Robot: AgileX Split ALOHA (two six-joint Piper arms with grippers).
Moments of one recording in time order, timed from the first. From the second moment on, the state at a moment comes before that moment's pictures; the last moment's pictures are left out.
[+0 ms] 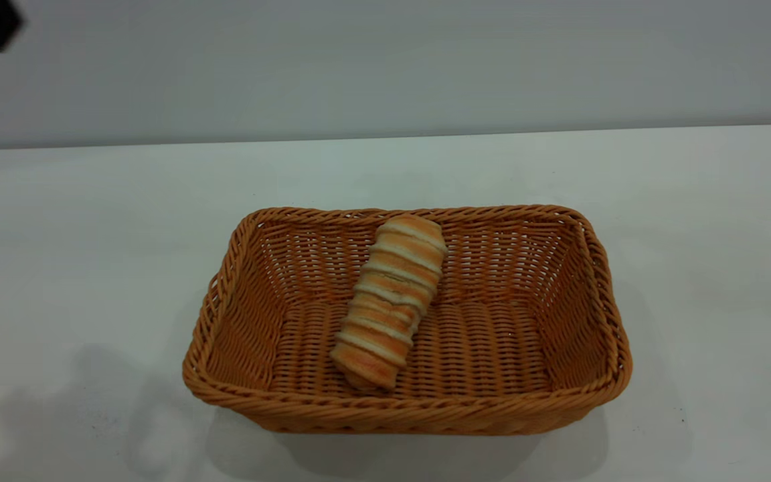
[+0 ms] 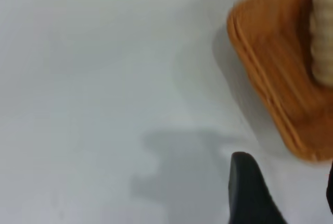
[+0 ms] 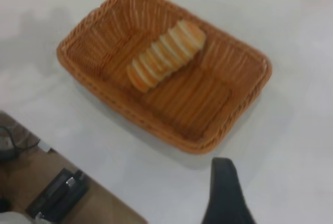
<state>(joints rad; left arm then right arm) -0.31 1.23 -0.99 -0.02 0.75 0.17 0.26 0.66 -0.82 0.35 0.97 -0.40</state>
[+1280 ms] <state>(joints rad) -0.31 0.04 -0.50 -0.01 1.15 0.07 0.26 0.16 -0.68 0.10 1.20 -0.14</state>
